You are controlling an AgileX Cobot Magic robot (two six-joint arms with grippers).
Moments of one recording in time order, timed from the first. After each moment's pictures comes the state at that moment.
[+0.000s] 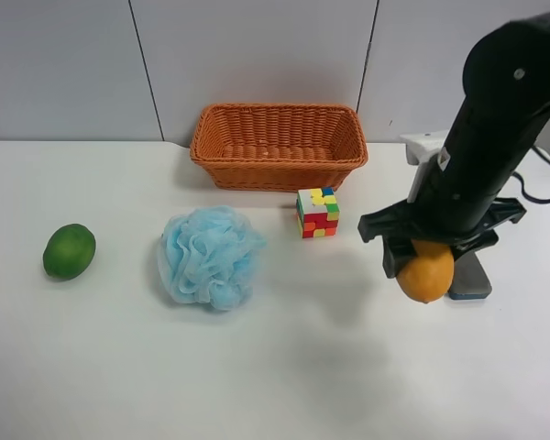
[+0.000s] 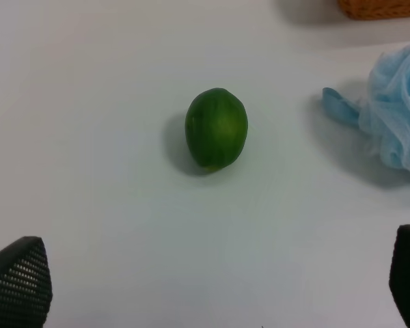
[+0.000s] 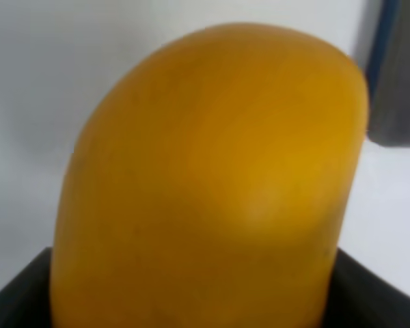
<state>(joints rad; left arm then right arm) 0.07 -0.01 -0.52 -0.09 1.07 0.17 0.47 1.54 -0.98 -0.02 0.97 0.40</state>
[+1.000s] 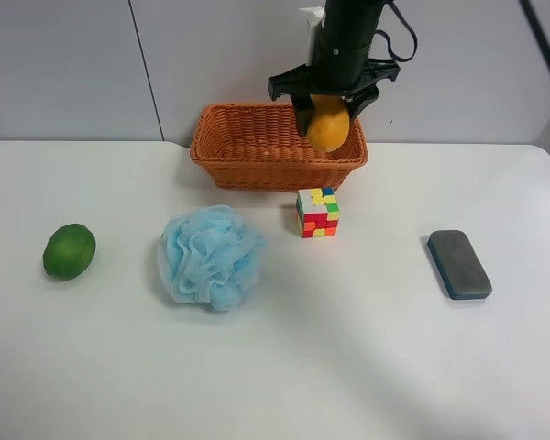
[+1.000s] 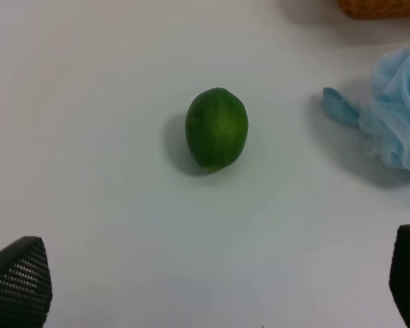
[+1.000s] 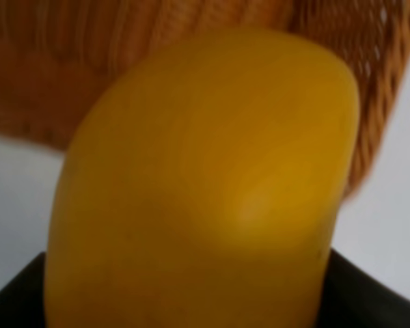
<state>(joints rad) 0.07 -0.01 -0.52 -0.09 1.07 0.17 0.46 2.16 -2.05 -0.08 1.22 0.24</state>
